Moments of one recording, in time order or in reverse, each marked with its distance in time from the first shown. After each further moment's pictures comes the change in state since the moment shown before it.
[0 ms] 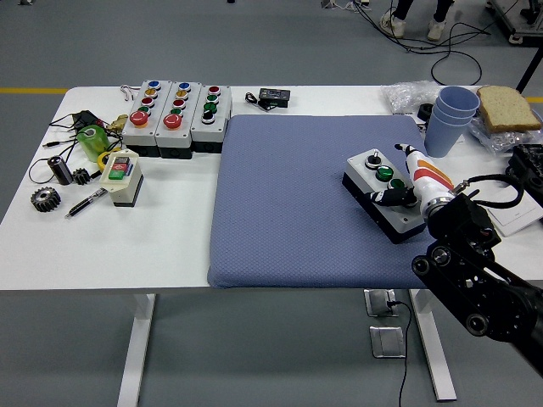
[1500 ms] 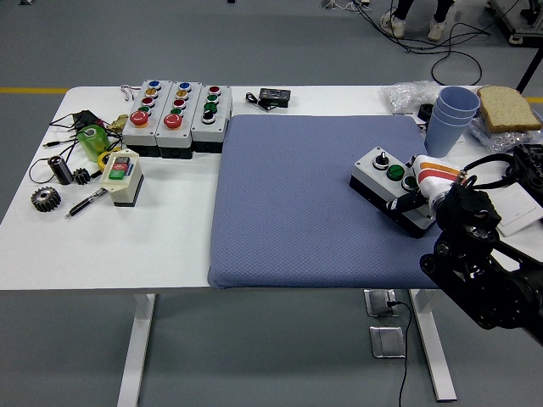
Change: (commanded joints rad) left arm 0.004 0.000 -0.006 0.000 0.009 0.001 0.003; right arm 0.093 -0.070 -0.154 -0.075 -0.129 0.143 -0.054
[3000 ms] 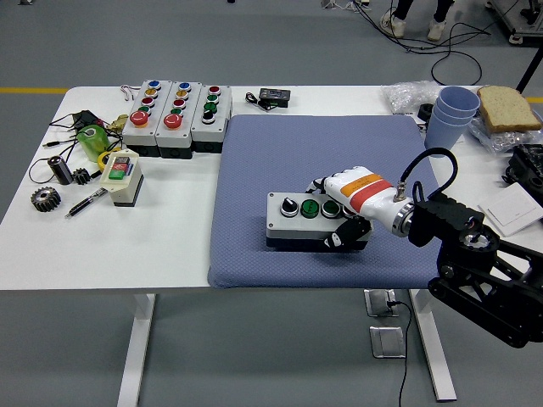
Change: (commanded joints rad) left arm 0.001 -0.001 0.005 0.000 0.001 0.000 0.003; right arm 0.069 -0.152 -0.276 0.213 0.043 0.041 0.540
